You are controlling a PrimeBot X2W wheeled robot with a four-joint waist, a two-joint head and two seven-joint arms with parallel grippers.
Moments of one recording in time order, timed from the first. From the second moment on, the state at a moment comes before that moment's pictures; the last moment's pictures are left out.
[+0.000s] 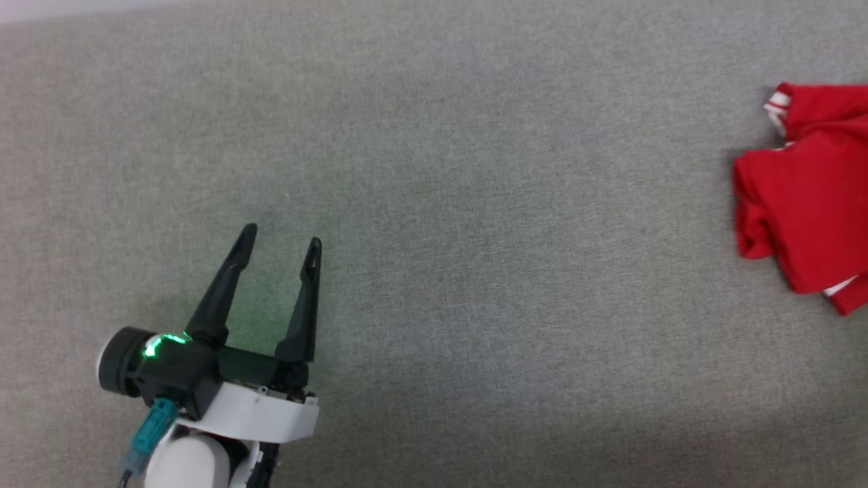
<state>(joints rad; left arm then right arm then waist) -0.17 0.16 -0.09 -0.07 -0.15 -0.13 -0.26 -0.58 -0.52 -0.31 0.33 0.32 0.13 0.48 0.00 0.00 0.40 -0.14</state>
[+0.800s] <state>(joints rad) -0.18 0.16 -0.09 -0.07 -0.14 -0.13 -0.26 -0.69 -0.56 -0.24 0.61 0.23 0.13 0.28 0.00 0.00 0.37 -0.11</state>
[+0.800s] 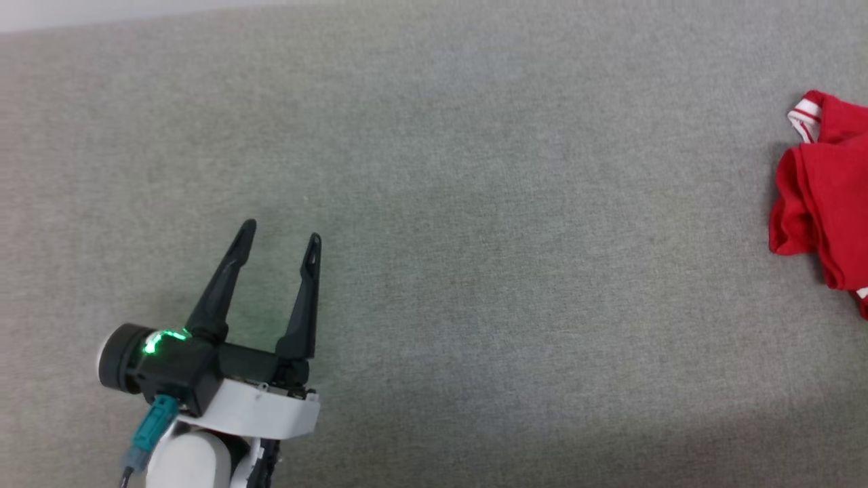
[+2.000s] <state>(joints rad) 0.02 0.11 0.10 0.14 -0.15 -0.09 -0.26 -0.27 -0.28 0.15 0.22 0.40 0.13 0.03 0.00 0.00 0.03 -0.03</state>
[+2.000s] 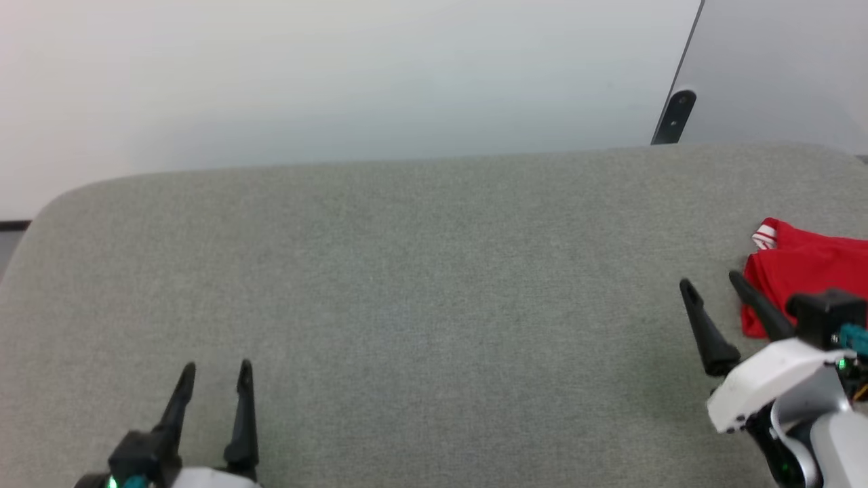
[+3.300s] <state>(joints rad) 0.25 0.08 0.10 -0.06 -0.14 -0.04 -0.25 0.03 -0.18 0.01 -0.09 0.32 0.13 0.14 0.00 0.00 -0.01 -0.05</state>
